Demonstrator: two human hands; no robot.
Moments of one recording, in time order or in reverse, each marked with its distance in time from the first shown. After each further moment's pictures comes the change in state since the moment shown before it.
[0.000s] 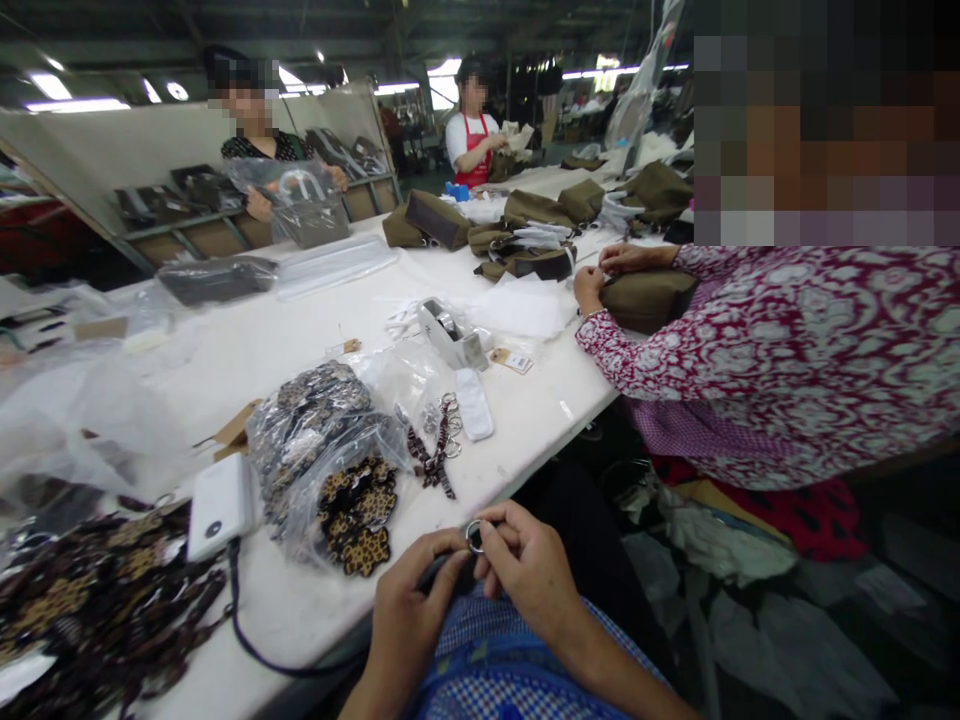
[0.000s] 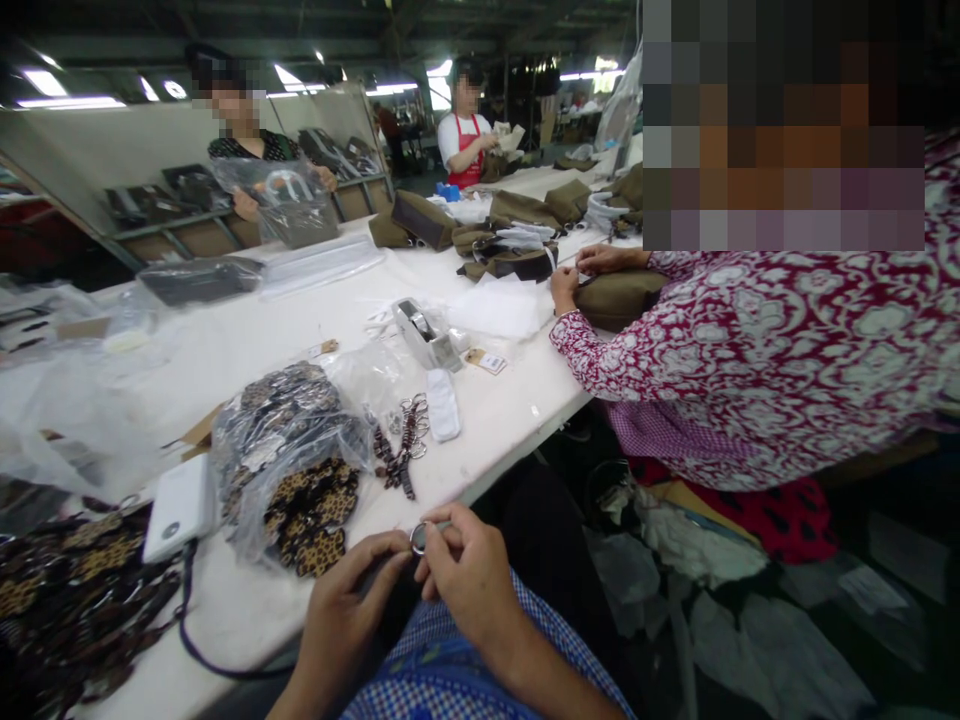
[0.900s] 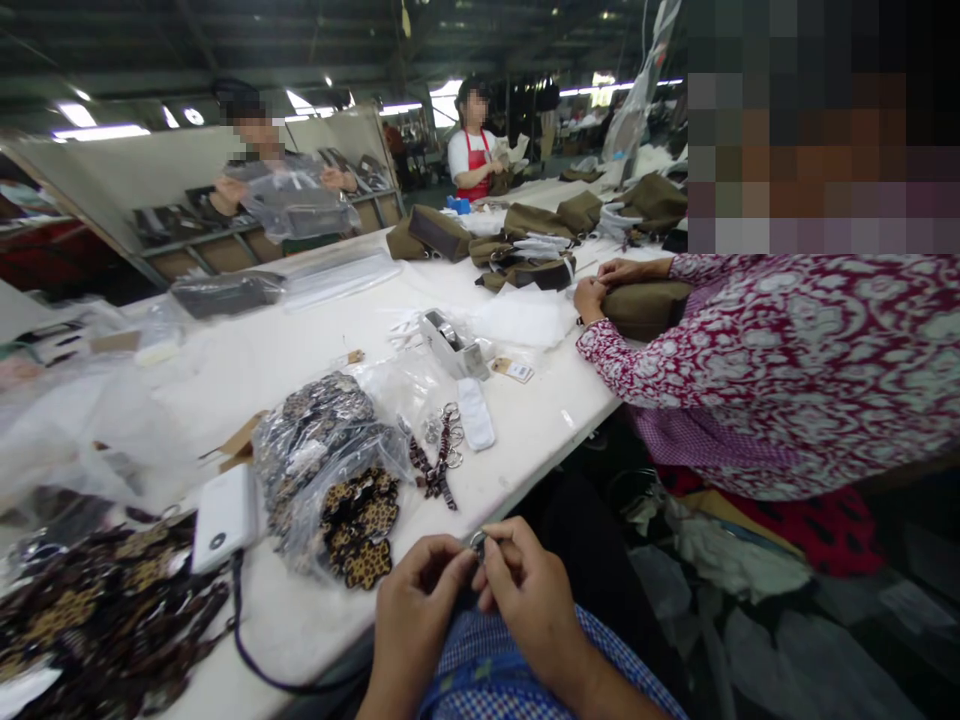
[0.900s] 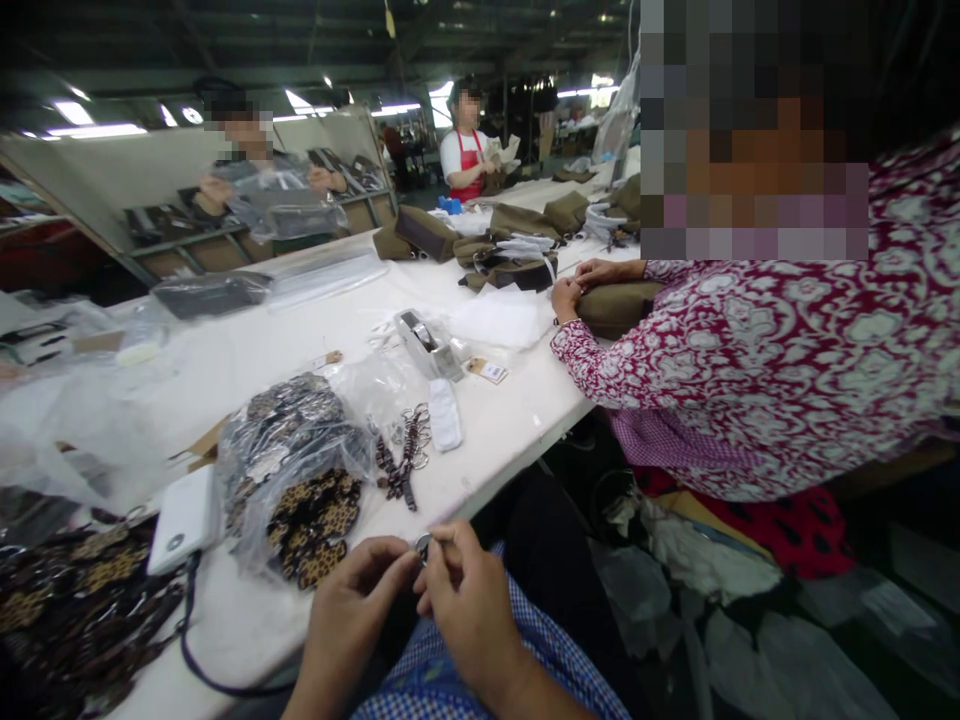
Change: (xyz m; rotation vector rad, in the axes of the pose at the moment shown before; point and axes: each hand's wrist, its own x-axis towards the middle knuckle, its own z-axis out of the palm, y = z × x) left_hand 0.007 -0.008 0.007 -0.058 0.008 -0.153; right_hand -0.010 0.014 0.006 -0.097 0.065 -0.105
